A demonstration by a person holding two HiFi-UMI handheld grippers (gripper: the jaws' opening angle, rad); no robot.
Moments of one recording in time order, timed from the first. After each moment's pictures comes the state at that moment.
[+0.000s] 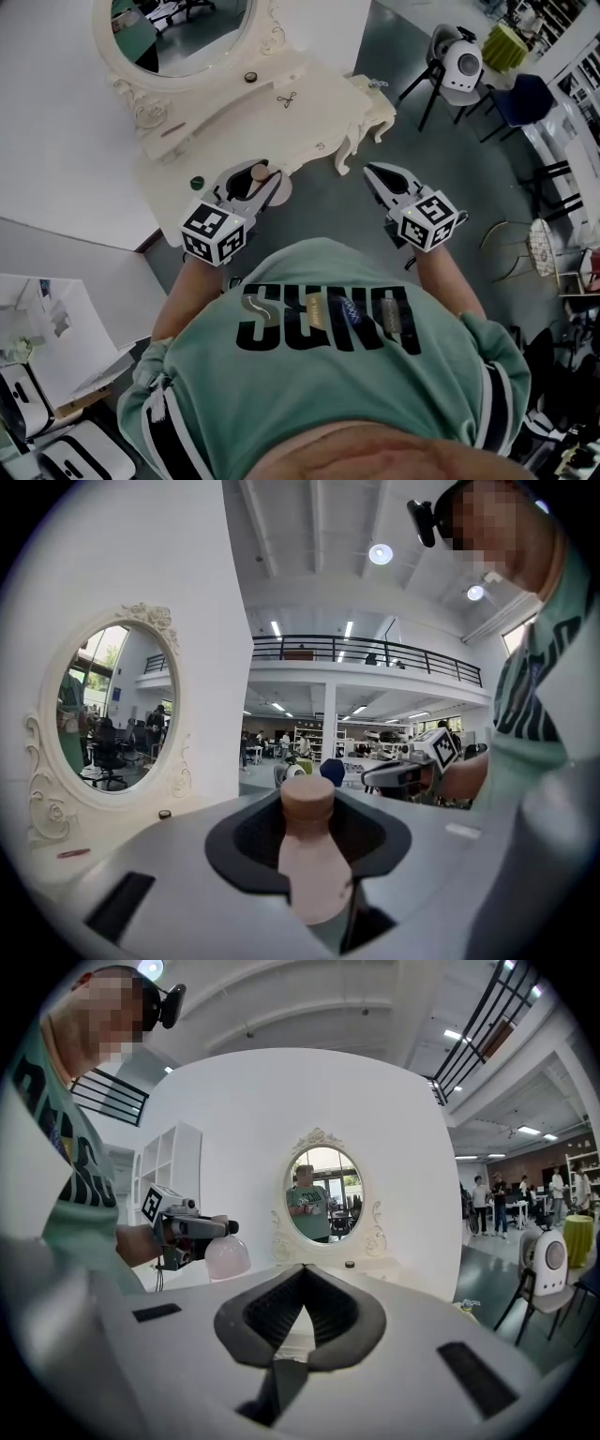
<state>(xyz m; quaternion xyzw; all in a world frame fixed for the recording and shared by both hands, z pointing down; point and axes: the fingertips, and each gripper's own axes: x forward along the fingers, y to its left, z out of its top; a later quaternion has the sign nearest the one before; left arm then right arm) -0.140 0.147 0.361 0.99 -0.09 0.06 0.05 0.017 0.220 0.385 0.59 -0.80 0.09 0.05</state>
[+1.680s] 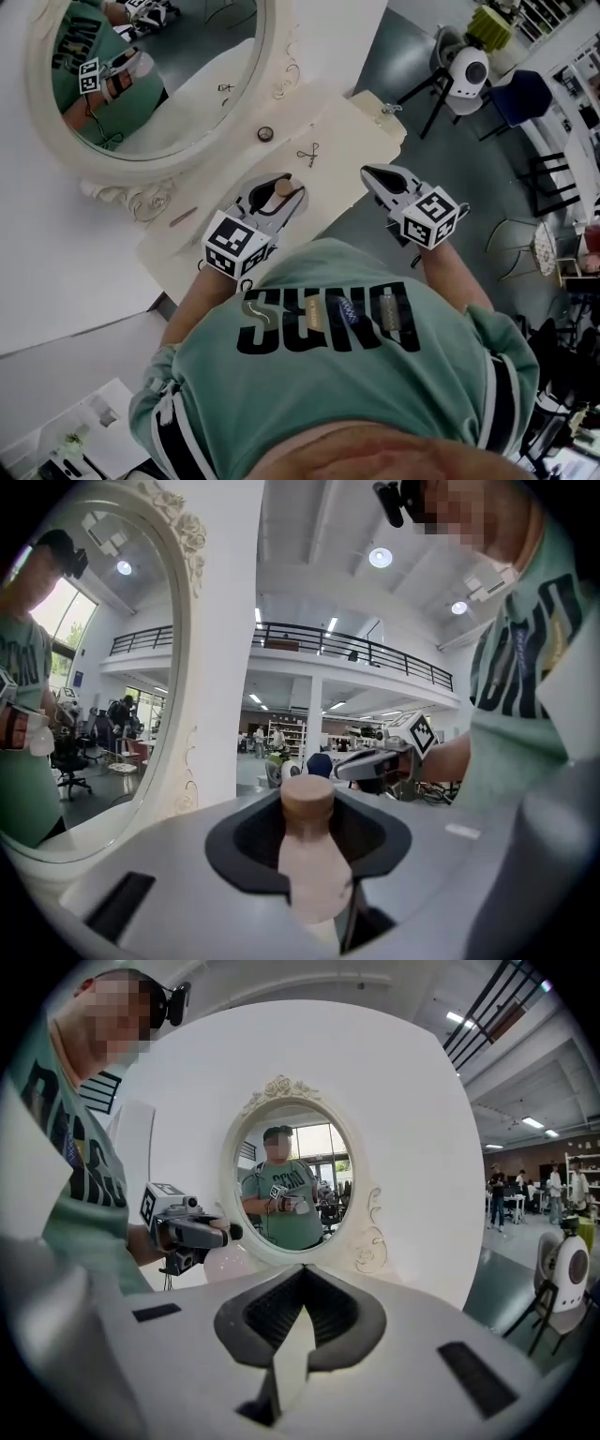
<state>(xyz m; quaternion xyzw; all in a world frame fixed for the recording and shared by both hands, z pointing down) -0.062 -0.160 0.398 1.00 0.02 0.08 0.05 0.056 -0.113 0.410 0.60 -0.78 0.12 0.09</state>
